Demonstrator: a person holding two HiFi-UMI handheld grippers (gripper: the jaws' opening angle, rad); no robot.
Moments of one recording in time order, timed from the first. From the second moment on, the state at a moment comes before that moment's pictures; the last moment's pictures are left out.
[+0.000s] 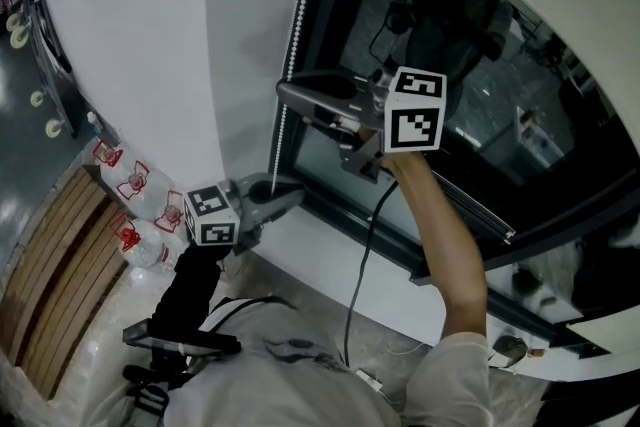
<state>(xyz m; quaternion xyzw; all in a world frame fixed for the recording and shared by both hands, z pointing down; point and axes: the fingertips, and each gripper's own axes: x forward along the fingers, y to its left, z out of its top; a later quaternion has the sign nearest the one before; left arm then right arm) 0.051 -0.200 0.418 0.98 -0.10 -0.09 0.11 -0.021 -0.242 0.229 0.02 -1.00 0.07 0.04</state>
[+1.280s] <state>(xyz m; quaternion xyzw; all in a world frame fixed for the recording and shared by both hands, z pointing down) 0.052 -0.197 0.422 0.98 -0.10 -0.09 0.12 -0.020 -0.257 0.208 0.03 -1.00 0.04 -0.01</state>
